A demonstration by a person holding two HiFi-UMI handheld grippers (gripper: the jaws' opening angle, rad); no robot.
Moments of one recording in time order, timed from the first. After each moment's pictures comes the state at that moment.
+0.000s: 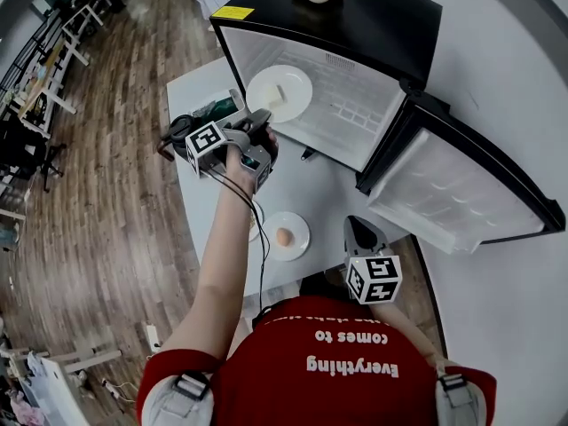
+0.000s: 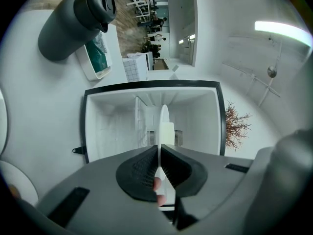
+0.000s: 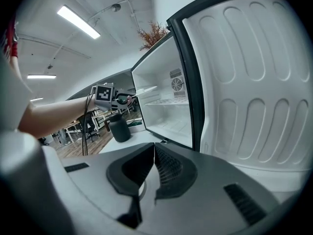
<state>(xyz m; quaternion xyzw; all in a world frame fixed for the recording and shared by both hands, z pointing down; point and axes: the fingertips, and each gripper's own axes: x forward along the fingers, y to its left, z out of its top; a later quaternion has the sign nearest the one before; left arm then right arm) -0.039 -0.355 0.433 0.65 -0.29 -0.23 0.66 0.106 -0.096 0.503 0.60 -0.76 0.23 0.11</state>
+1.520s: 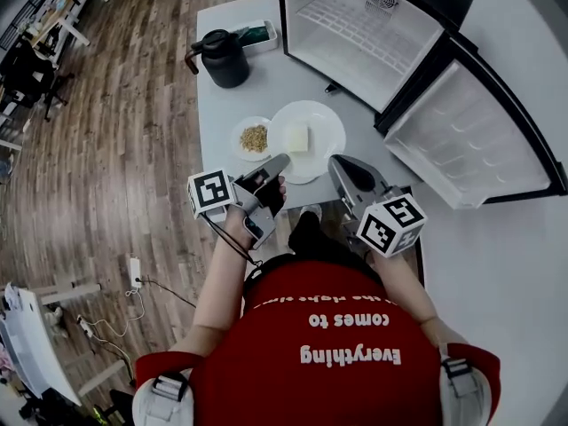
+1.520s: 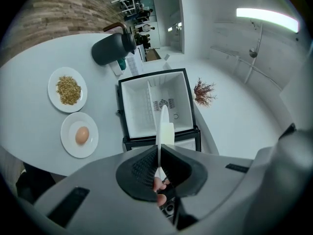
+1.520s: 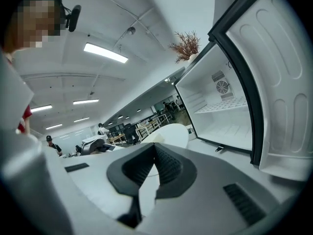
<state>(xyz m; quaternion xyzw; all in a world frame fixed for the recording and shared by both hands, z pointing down) -0.096 -0.047 0.457 0.71 -0.26 -0.17 0.63 -0.003 -0.033 0.415 0.41 -0.89 0.23 -0.01</state>
